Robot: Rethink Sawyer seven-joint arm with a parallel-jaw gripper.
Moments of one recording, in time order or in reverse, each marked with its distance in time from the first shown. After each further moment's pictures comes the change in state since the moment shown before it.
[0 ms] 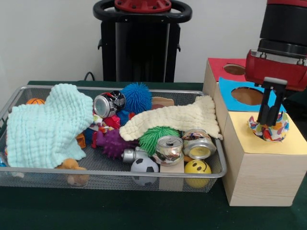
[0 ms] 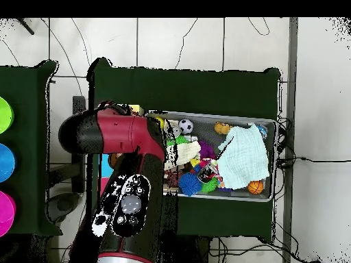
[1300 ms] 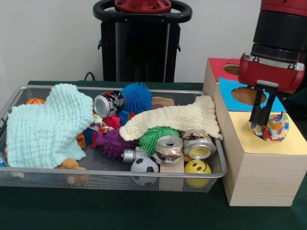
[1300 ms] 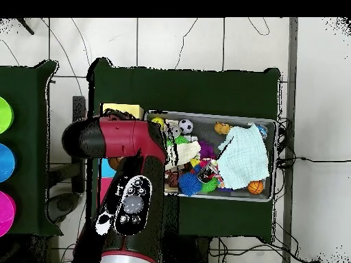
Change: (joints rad) arm -0.009 -0.007 0.027 0.041 -0.031 0.010 0.000
